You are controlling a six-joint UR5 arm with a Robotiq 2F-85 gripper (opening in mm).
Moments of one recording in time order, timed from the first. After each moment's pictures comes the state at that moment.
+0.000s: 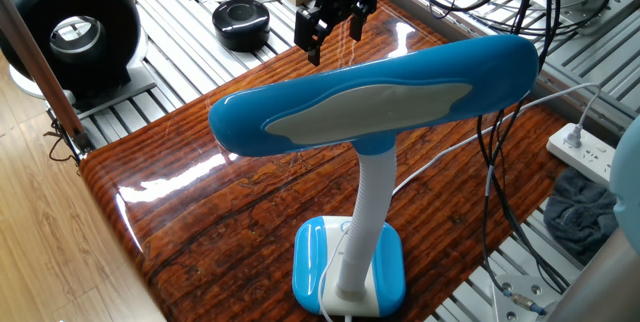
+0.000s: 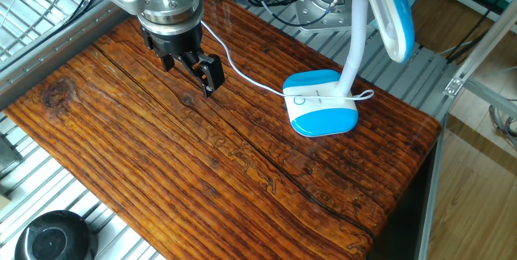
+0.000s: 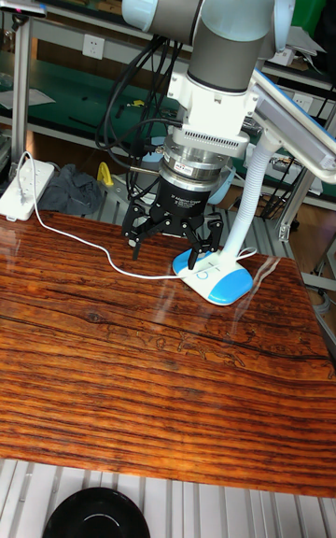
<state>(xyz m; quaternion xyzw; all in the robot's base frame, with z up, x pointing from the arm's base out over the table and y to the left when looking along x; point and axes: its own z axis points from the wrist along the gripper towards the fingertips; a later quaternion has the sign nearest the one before) 0.544 0.002 0.190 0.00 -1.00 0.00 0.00</state>
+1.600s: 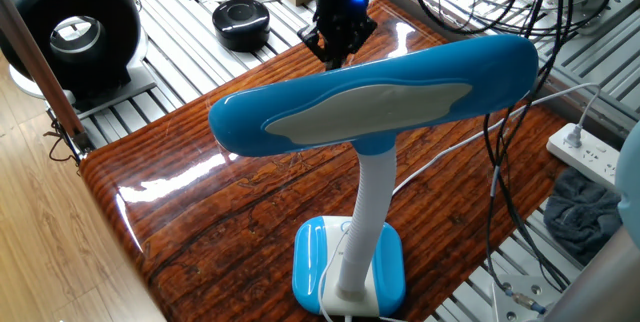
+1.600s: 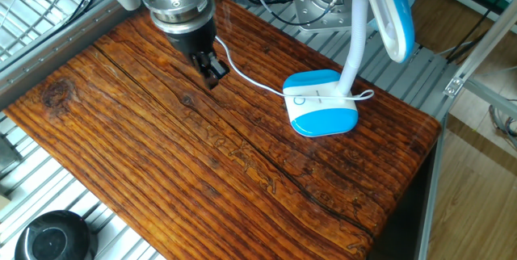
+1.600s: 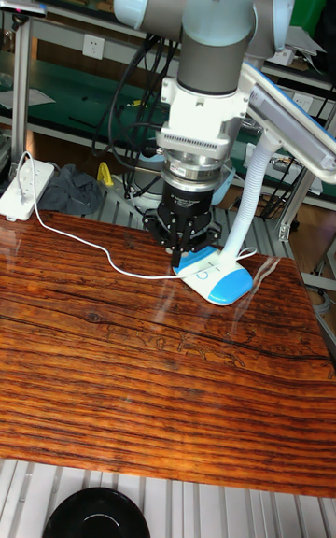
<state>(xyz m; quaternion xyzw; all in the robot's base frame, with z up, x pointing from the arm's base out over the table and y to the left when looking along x) 0.513 0.035 0.183 -0.11 -0.99 -0.08 0.04</state>
